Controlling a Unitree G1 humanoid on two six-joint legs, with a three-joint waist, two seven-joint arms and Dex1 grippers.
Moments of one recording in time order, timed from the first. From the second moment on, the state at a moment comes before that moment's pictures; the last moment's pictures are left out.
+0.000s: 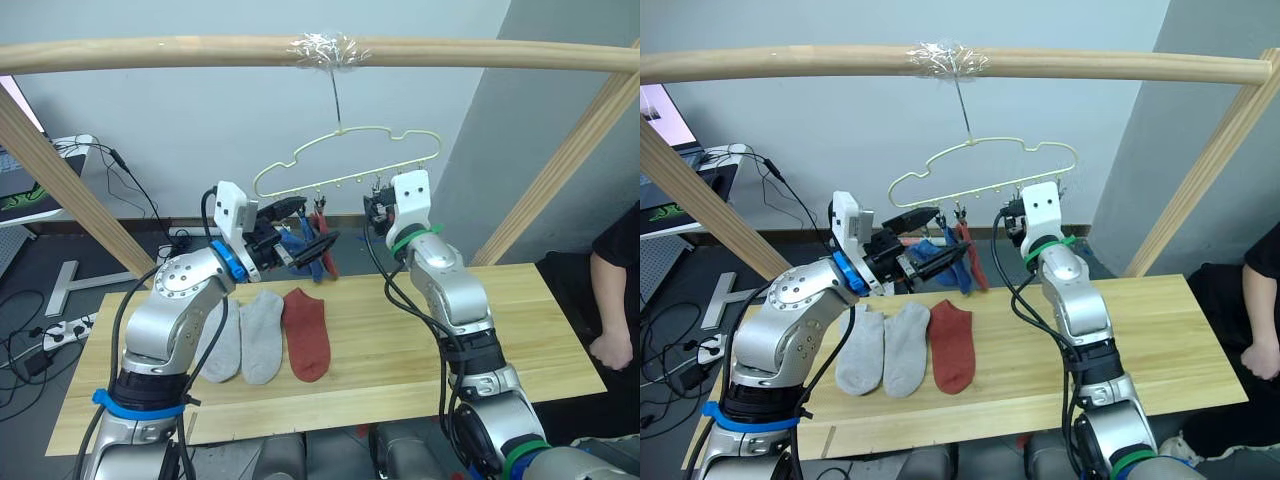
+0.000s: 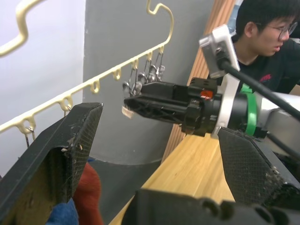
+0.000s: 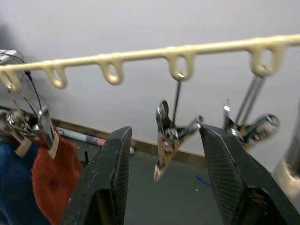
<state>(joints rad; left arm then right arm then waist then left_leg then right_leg) -0.42 0.48 0.03 -0.27 -0.49 0.44 -0.69 -0.67 0.01 0.07 0.10 0.03 0.46 0.12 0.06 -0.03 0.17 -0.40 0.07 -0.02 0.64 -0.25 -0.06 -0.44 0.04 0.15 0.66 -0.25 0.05</state>
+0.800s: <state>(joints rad) -0.44 0.45 0.05 -0.28 -0.53 0.44 -0.68 -0.72 0.02 0.07 0.19 0.03 0.38 0.14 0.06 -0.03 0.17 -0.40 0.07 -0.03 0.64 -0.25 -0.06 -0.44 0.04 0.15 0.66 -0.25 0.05</state>
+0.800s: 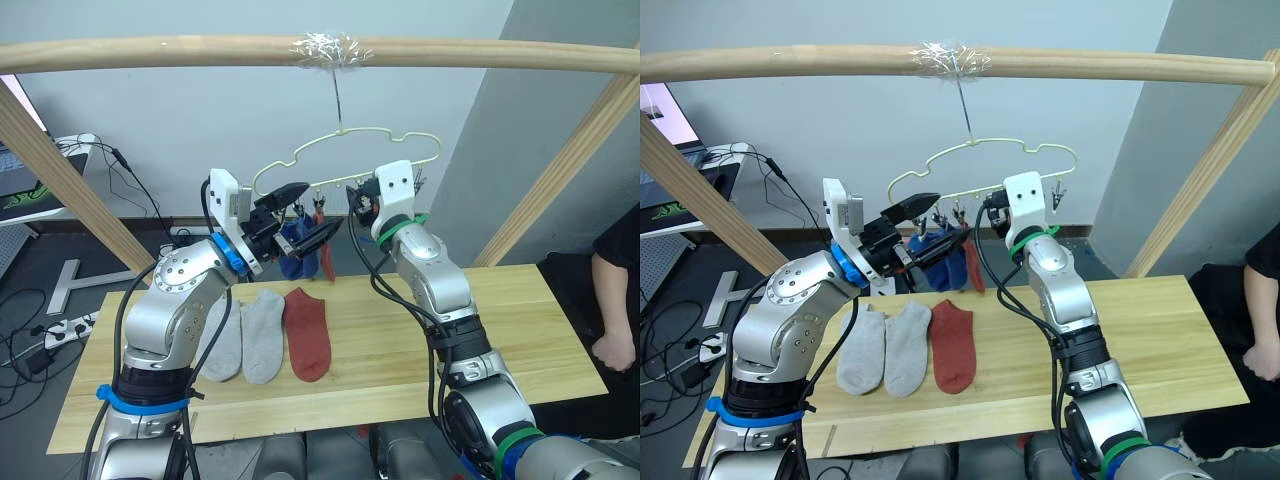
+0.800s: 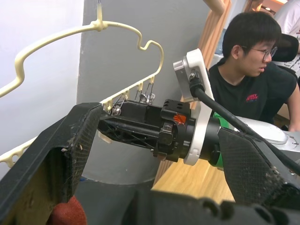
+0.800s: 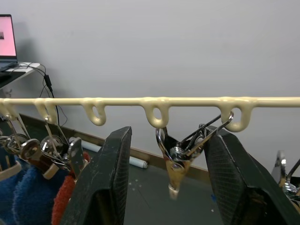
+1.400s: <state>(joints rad) -0.44 0.44 0.05 -0.28 -0.54 0.44 -0.67 -0.72 0.02 0.07 0.20 0.03 0.38 0.13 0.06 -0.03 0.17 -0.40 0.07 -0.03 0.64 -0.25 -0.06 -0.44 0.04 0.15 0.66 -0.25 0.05</state>
